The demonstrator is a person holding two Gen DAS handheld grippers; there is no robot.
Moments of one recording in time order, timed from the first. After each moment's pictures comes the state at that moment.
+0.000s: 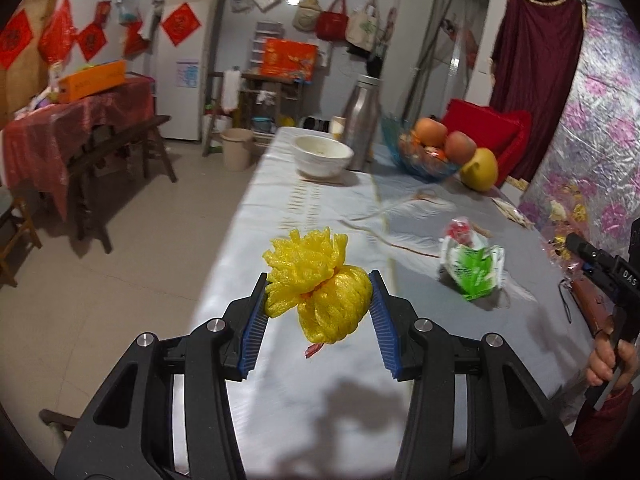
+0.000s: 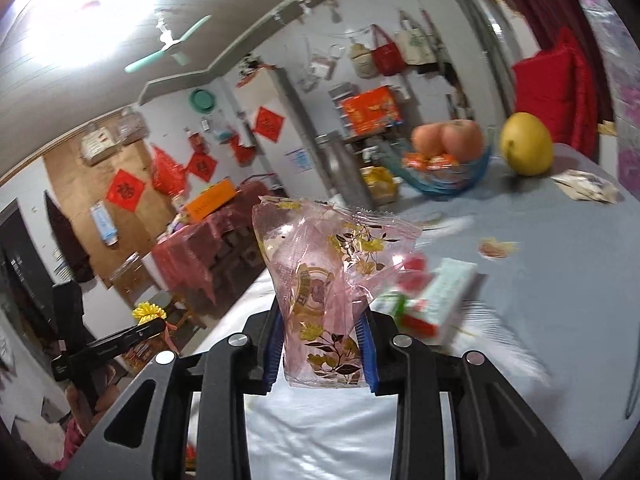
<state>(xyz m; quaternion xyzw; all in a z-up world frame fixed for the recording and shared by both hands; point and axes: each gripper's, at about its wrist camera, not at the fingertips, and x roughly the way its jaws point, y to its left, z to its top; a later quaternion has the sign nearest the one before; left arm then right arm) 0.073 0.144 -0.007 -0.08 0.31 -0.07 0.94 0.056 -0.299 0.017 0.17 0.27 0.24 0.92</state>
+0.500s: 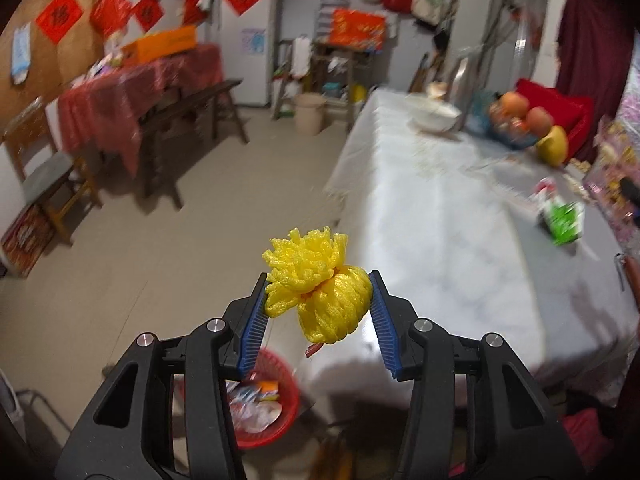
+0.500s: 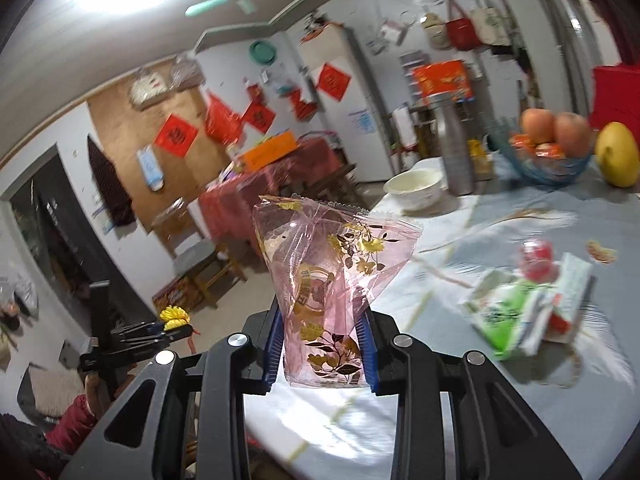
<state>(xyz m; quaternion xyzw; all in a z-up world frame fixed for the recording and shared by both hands) 0.015 0.265 -0.054 -0.07 0.39 0.04 0.92 0.047 -0.171 0.037 0.11 0.31 0.34 0.88</state>
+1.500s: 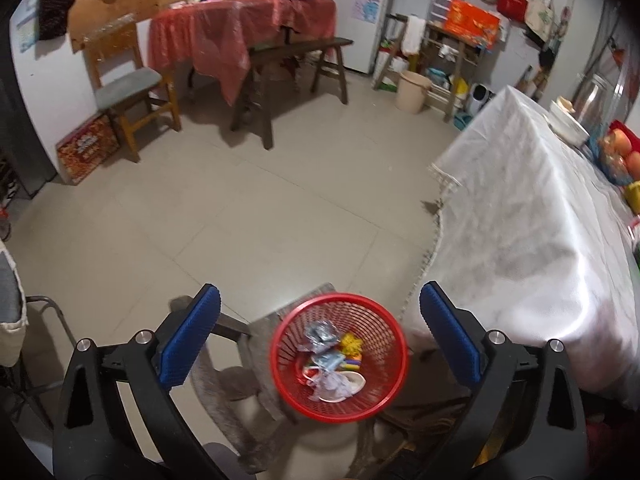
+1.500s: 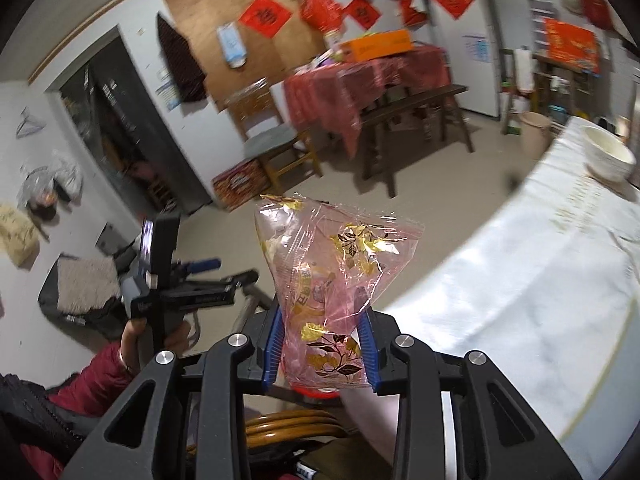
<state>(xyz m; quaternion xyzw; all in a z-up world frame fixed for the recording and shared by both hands) -0.039 0.405 -0.117 -0.14 0.42 0.19 0.88 0.005 0.069 0.016 -0.03 0.41 0.50 0.76</state>
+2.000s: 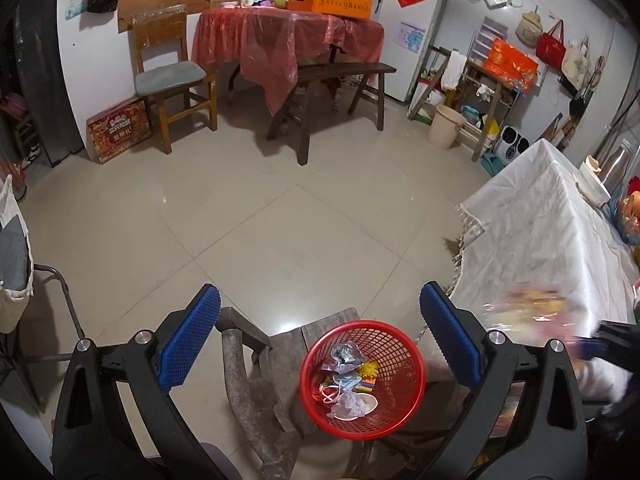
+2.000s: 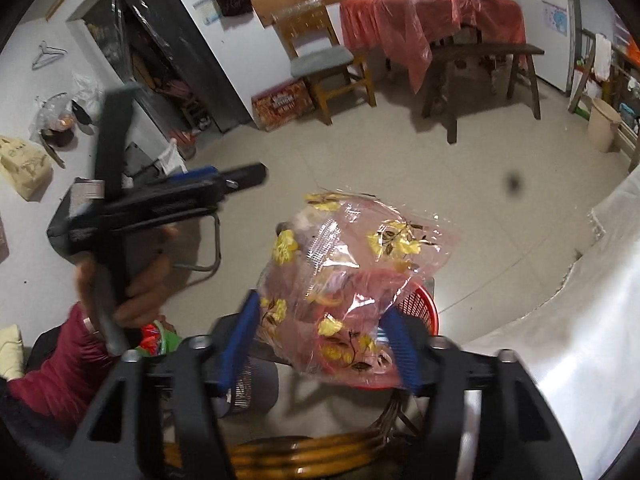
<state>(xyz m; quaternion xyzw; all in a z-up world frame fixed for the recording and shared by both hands) -0.067 0.459 -0.096 -0.19 0.38 0.24 0.87 -0.020 0.218 -0.057 -0.13 0.48 0.55 0.67</state>
